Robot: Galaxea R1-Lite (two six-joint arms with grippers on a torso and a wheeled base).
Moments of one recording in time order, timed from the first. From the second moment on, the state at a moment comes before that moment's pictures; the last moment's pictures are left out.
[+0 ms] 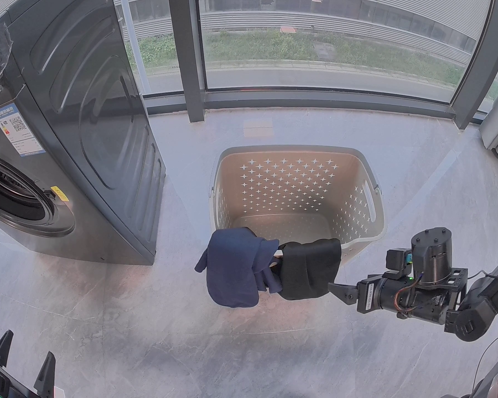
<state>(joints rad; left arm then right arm) 0.00 0.02 -0.02 0.00 -0.01 -0.01 0.54 1.78 -0.42 -0.84 -0.07 0.32</state>
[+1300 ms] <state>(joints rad) 0.00 0.02 -0.02 0.00 -0.01 -0.01 0.57 2.16 -0.71 -0.97 -0.08 0.26</state>
